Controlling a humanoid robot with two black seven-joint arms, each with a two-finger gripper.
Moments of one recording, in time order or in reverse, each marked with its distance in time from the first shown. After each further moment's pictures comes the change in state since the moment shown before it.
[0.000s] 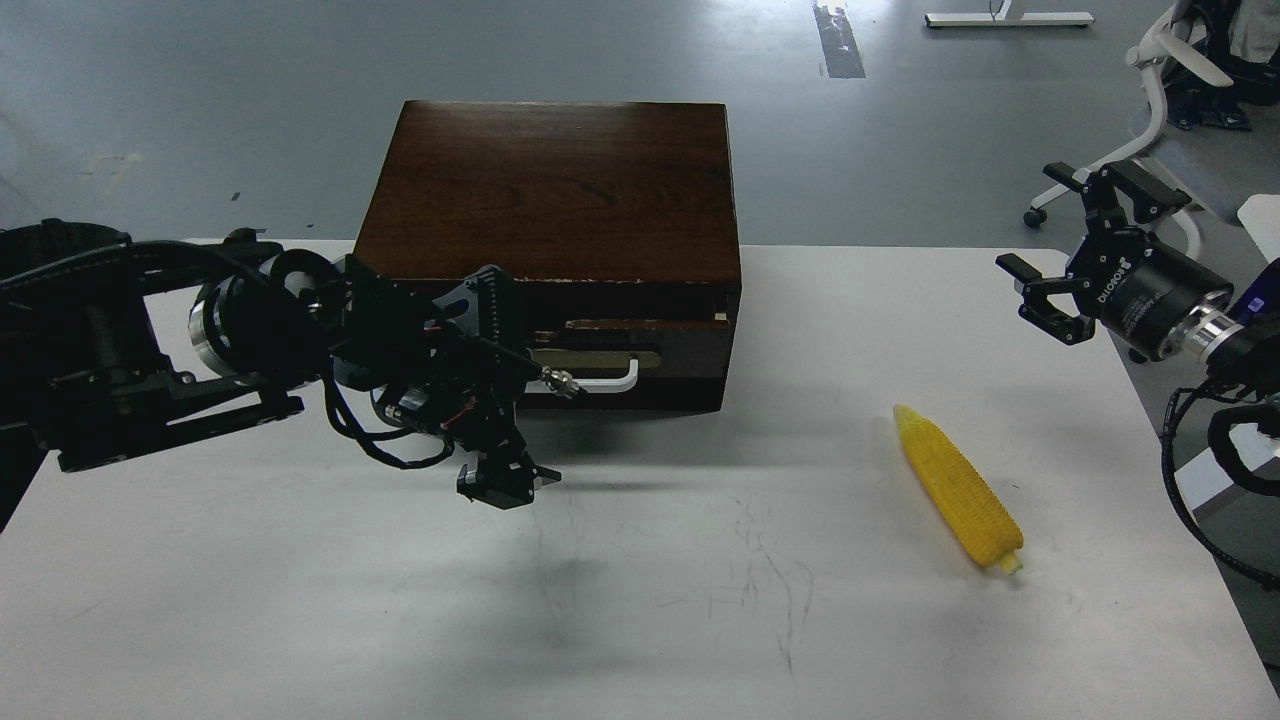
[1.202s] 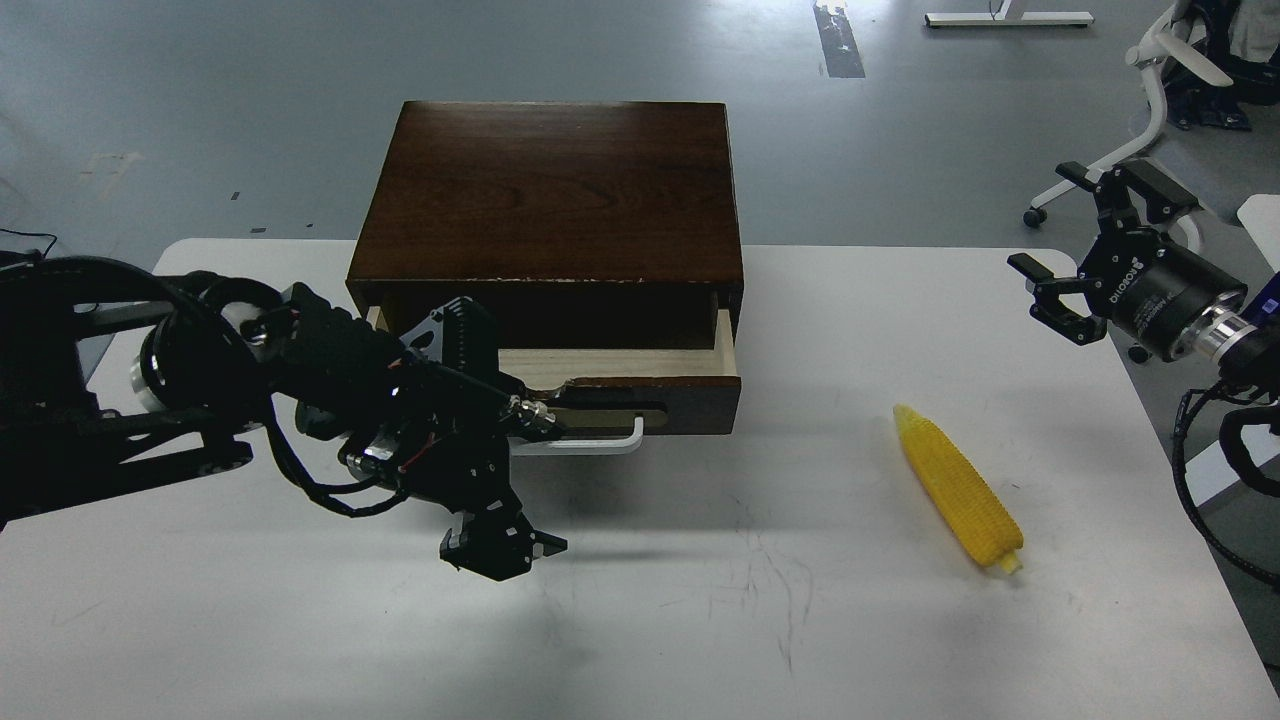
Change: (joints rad) left arm 0.003 0.116 -0.008 -0.192 -0.160 0.000 0.000; right arm -0.006 -0.015 0.006 0.000 0.000 -0.001 0.000
